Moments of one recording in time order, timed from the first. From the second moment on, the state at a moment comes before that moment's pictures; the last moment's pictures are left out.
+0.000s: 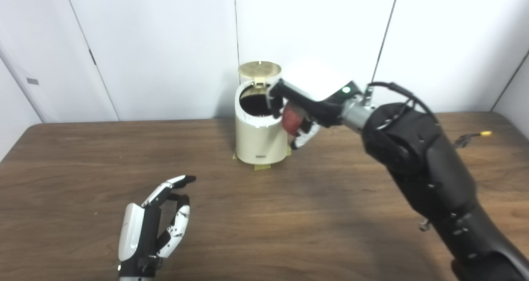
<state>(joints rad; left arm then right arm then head) 0.12 0.15 -0.11 -0.19 0.51 -0.25 0.22 -0.74 -0.33 0.37 -0.23 -0.98 -0.01 0.57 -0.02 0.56</state>
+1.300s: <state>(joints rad) 0.10 0.14 -0.13 -0.19 0.56 -0.22 0.22 -0.91 -0.26 0.49 0.58 -1.06 -0.38 -0.37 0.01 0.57</state>
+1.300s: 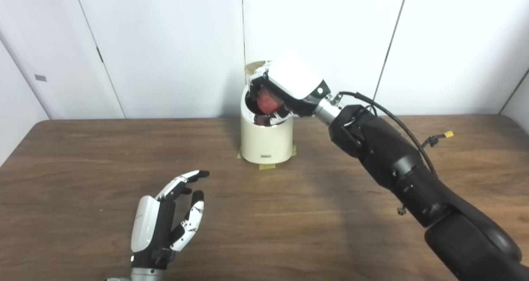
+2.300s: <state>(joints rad) 0.10 0.14 -0.14 -0.19 0.57 -0.21 0.22 -0.90 -0.26 0.52 0.48 -1.12 -0.21 -0.26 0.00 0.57</state>
